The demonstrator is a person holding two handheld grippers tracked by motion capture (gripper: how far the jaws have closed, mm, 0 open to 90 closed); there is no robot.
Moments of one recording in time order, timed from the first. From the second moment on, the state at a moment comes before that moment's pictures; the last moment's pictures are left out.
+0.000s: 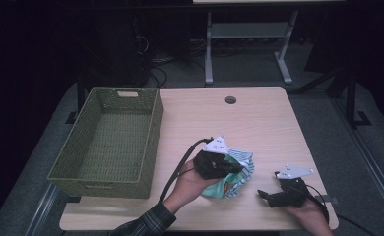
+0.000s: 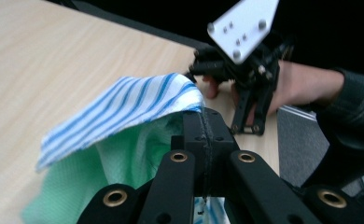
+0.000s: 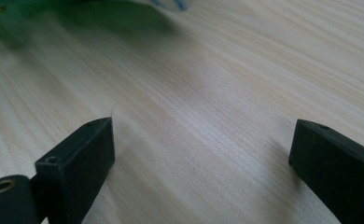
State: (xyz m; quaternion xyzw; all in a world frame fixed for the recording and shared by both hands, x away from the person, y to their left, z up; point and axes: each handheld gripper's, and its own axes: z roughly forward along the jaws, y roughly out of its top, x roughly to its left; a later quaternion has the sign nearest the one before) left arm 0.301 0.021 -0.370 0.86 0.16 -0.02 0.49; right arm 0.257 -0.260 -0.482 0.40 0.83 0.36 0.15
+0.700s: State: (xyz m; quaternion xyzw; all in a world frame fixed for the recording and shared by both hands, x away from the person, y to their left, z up) left arm 0.315 0.046 -0.298 0.80 0.15 0.00 0.58; right arm 0.257 -0.260 -0.482 0.40 0.83 0.36 0.15
